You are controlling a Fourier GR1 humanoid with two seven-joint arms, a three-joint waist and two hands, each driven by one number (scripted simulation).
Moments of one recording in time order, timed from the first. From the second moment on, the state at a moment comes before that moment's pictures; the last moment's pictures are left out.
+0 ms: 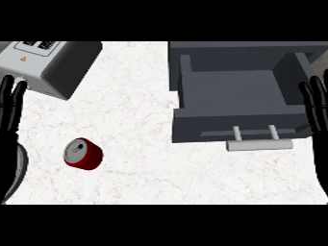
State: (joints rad) left arm -0.04 0.08 0.06 -2.10 0.03 0.00 0.01; right arm -0.04 -0.11 0.01 -2.10 0.00 0.00 0.01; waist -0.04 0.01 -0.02
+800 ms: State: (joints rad) left arm 0.12 0.02 -0.15 -2.18 -0.16 0.05 0.32; right arm 0.11 -0.09 -0.03 -2.09 0.01 -0.02 0.17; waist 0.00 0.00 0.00
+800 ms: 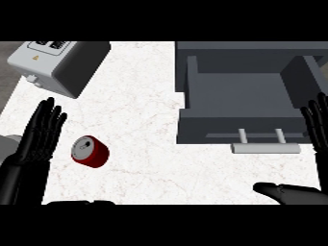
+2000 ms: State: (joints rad) left arm 0.13 0.02 -0.11 -2.05 -0.13 0.12 0.29; right arm 0.24 -0.09 -0.16 -2.08 -0.07 0.11 0.07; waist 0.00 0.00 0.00
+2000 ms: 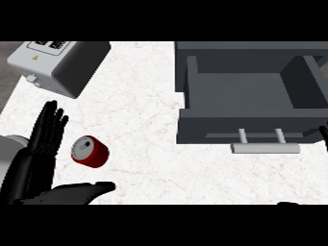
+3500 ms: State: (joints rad) left arm 0.14 0.05 0.05 -1.57 -0.05 0.09 -0.14; right arm 0.23 -0.05 -0.21 -2.04 -0.04 0.18 0.04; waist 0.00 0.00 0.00
